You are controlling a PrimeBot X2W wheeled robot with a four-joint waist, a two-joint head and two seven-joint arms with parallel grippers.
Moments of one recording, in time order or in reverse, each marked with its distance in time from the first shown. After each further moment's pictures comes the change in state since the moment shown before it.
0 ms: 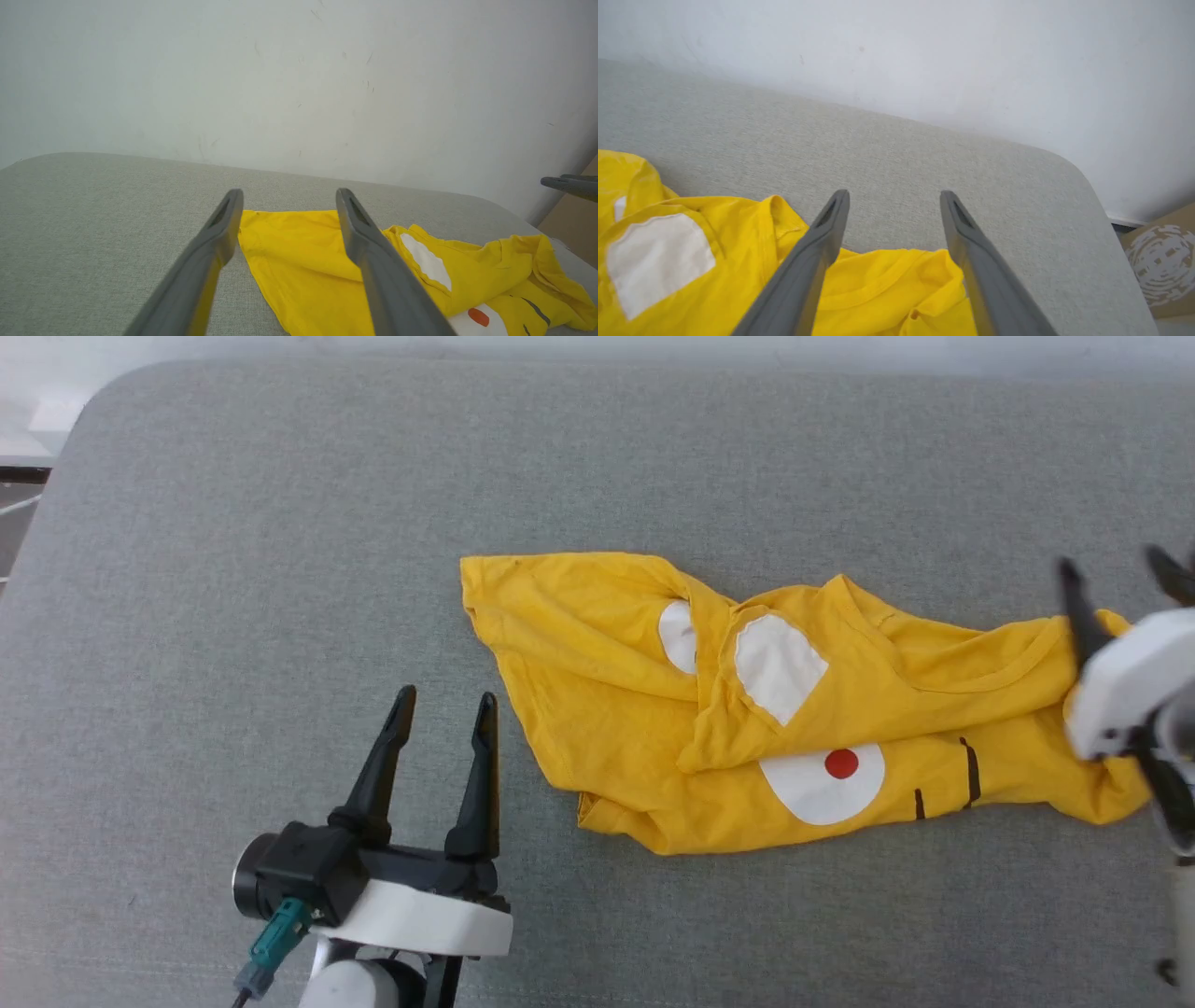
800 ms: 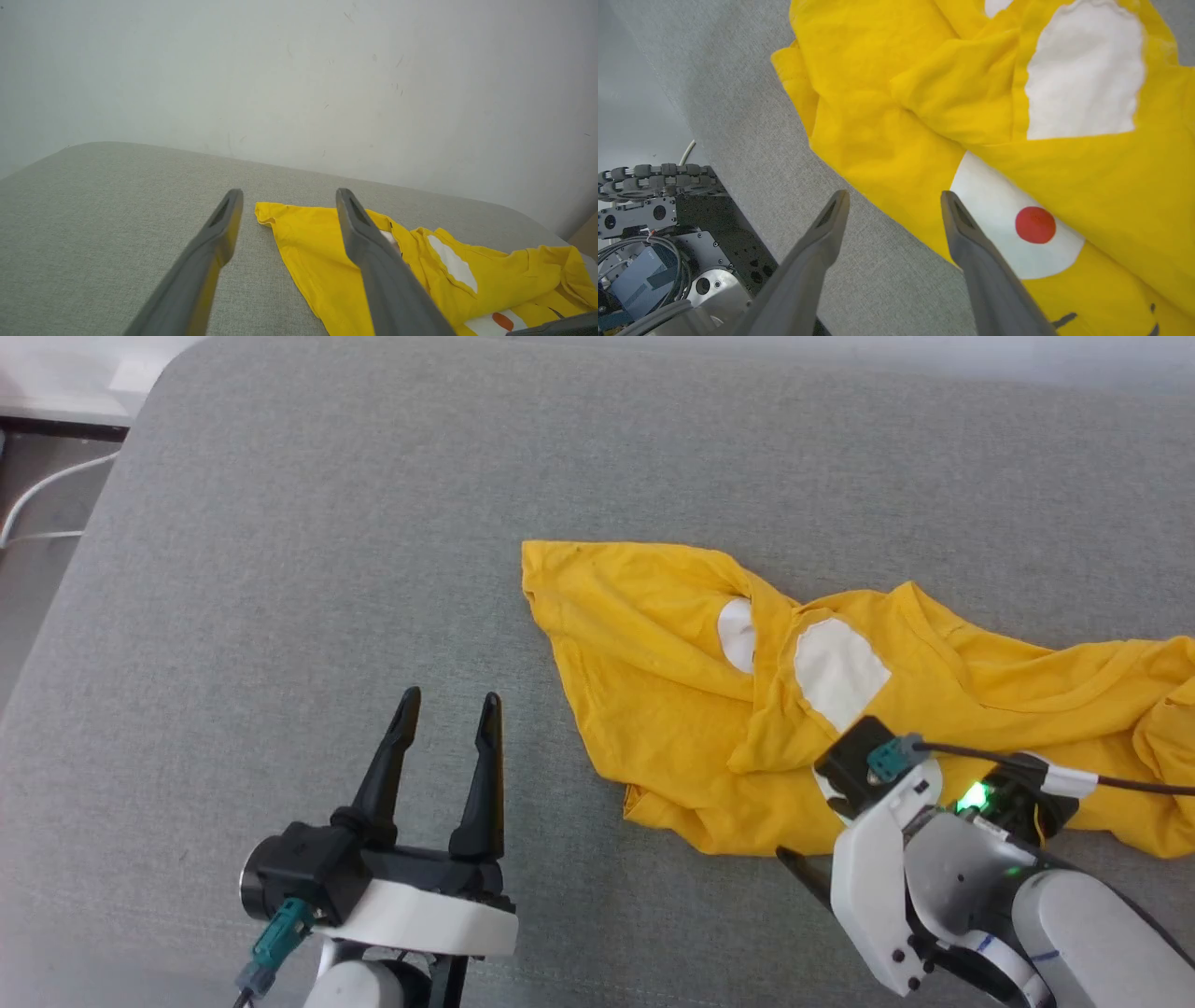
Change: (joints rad) left arm 0.000 0.000 -0.014 0.000 -0.028 0.013 0.000; right arm 0.105 -0.153 0.610 -0.185 0.304 0.000 0.429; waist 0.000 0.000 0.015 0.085
